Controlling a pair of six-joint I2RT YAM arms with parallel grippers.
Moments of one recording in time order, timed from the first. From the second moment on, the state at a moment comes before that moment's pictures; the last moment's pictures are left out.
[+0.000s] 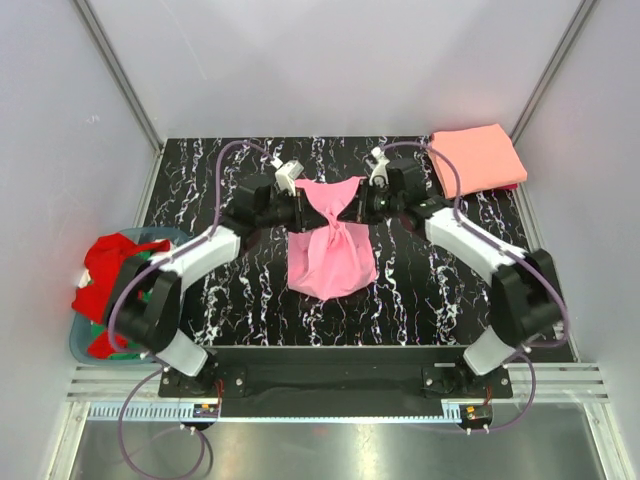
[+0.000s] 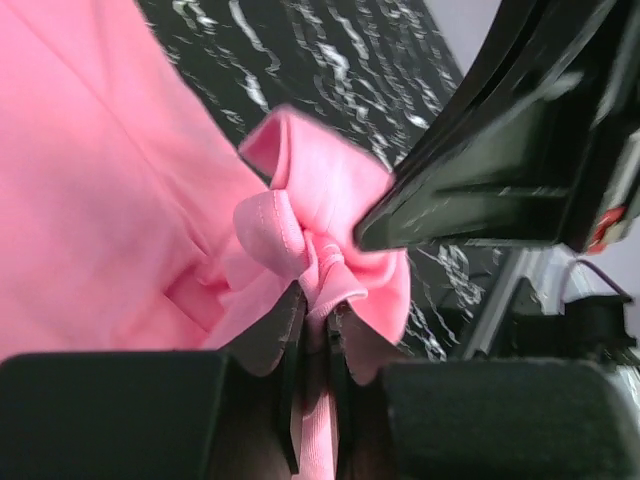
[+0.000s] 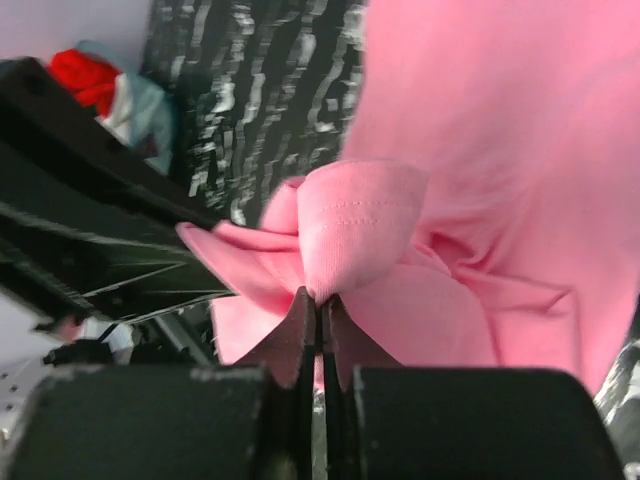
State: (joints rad) left arm -0.45 1.51 0.94 0.18 0.60 -0.48; right arm 0.48 1.58 1.17 -0.16 -0.45 0.55
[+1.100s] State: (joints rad) left arm -0.34 1.90 1.41 -0.38 0.28 -0.40; right arm 0.37 1.96 1.49 -0.43 -0.30 0.45
